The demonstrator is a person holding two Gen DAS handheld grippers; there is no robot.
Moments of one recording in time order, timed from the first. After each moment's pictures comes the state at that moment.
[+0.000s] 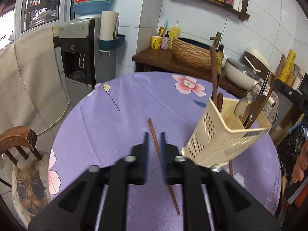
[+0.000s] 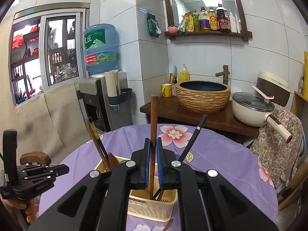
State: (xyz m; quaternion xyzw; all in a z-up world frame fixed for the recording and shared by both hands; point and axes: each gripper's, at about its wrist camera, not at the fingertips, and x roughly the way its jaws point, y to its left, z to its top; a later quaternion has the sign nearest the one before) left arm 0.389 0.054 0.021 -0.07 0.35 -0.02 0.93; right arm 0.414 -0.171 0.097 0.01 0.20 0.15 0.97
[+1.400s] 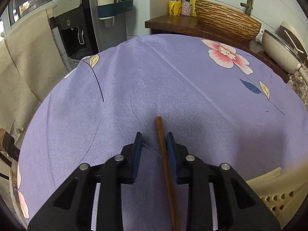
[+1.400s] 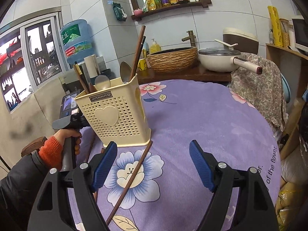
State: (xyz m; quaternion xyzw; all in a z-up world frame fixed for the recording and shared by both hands) left arm 0.533 0.032 -0.093 -0.03 0.44 0.07 0.90; right arm 0.296 -0.236 -0.012 0.10 0.26 0.08 0.96
